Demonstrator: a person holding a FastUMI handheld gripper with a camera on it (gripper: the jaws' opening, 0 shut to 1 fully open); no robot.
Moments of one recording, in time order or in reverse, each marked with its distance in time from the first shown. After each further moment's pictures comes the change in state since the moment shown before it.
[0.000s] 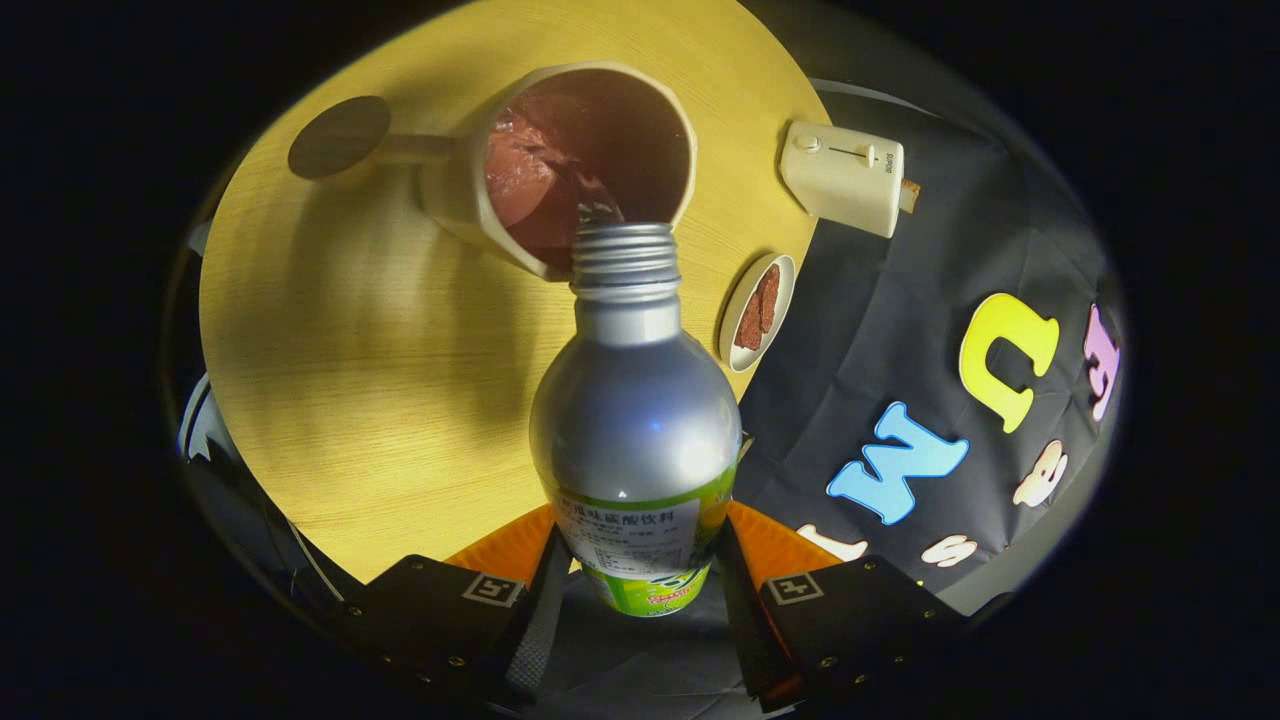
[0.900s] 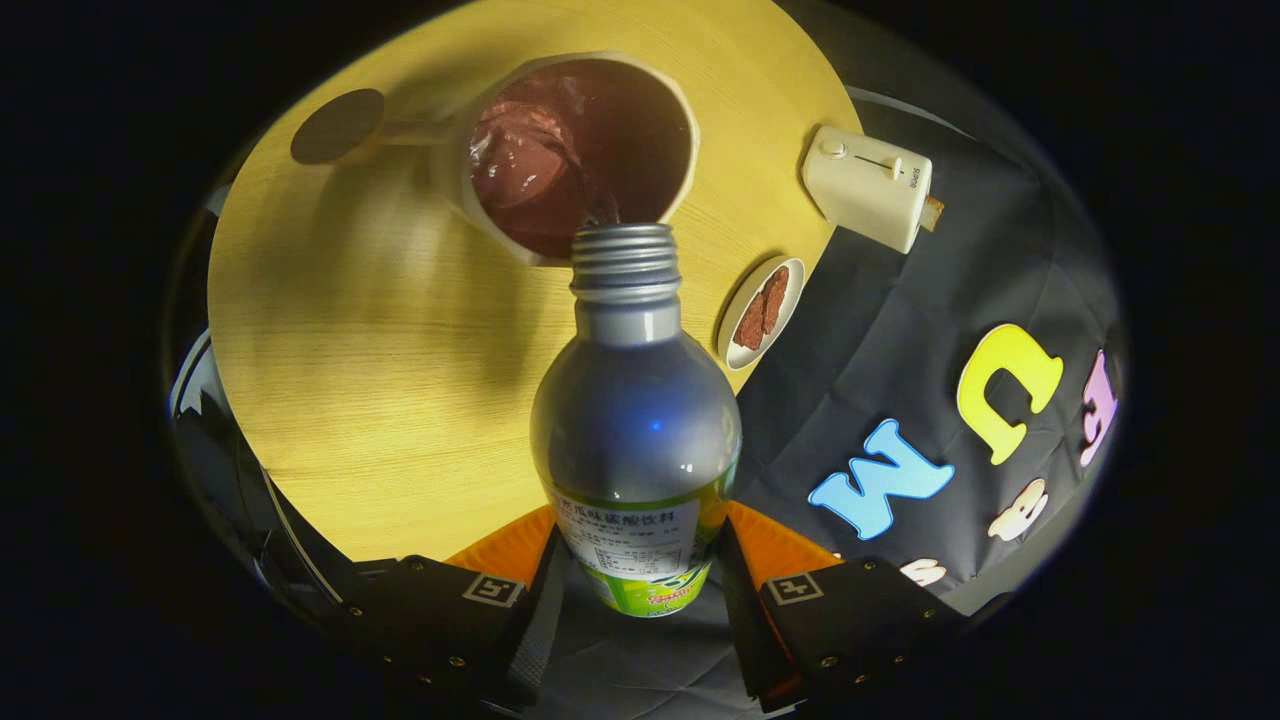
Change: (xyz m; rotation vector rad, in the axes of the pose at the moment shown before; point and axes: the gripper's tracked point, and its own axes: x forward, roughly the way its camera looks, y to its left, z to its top) arm -0.002 -0.018 -0.002 -0.115 0.043 0.003
